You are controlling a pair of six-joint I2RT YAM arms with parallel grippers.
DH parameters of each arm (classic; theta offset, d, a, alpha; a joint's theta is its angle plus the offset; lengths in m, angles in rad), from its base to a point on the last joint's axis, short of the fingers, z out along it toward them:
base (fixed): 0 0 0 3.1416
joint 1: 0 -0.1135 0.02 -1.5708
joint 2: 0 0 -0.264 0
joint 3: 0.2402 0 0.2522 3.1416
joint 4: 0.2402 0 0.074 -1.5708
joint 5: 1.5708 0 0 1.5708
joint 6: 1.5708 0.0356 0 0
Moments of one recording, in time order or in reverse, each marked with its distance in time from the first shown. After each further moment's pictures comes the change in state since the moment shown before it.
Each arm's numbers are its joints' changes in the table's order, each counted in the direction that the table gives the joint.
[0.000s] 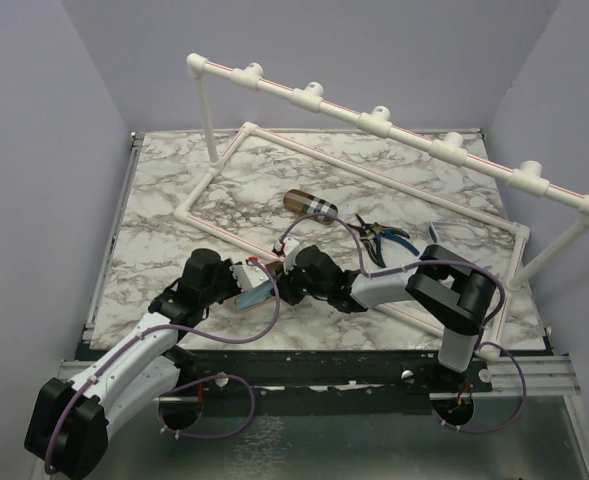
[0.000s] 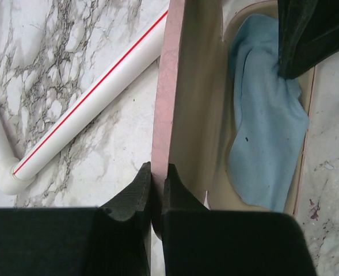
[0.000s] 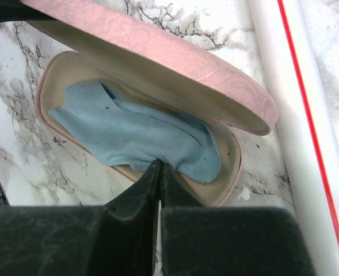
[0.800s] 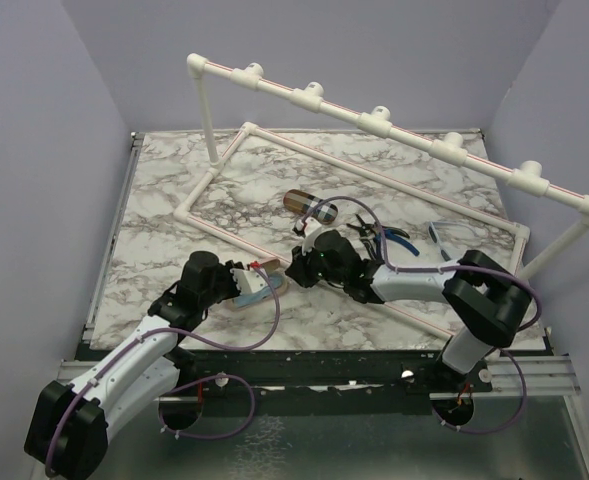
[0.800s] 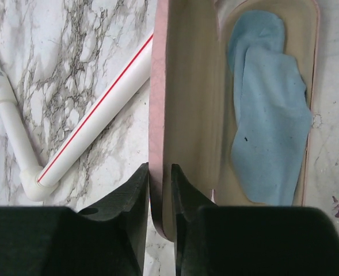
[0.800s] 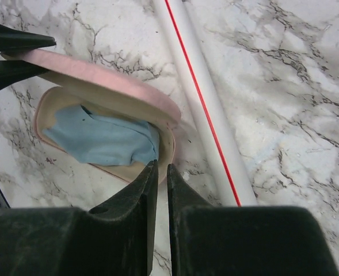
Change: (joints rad) left arm 0.000 0.019 -0.031 -0.042 0.003 0.098; right arm 0.078 0.179 -0.028 0.108 0.044 0.021
